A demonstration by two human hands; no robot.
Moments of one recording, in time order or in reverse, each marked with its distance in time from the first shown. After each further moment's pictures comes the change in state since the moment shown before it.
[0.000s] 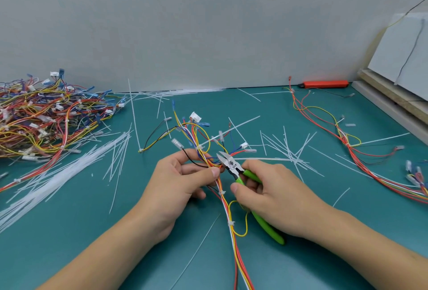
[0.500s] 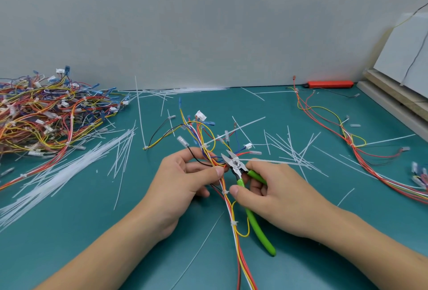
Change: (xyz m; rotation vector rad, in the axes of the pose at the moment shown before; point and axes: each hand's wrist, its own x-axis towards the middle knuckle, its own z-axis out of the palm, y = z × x) left_hand 0.000 -0.001 0.000 0.002 0.001 0.006; right_hand -0.001 0.000 -0.001 -0.002 -0.002 -0.023
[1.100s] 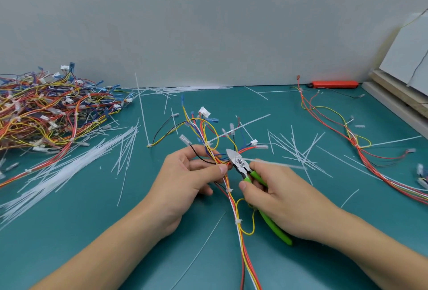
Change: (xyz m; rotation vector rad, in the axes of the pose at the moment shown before) left_hand -0.001 0.001 0.000 -0.008 -0.003 0.000; right_hand -0.001 -0.003 0.001 0.017 -0.045 -0.022
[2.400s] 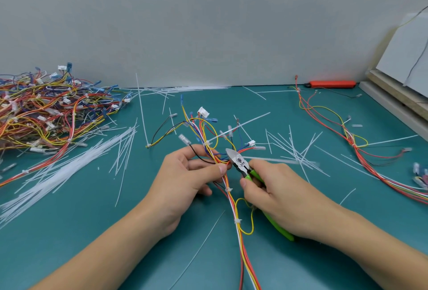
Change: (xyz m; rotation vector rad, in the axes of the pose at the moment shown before) left_hand 0.000 0.001 0.002 0.018 -0.011 0.002; right_hand 0.002 -0.003 -0.002 -0.056 -0.025 0.042
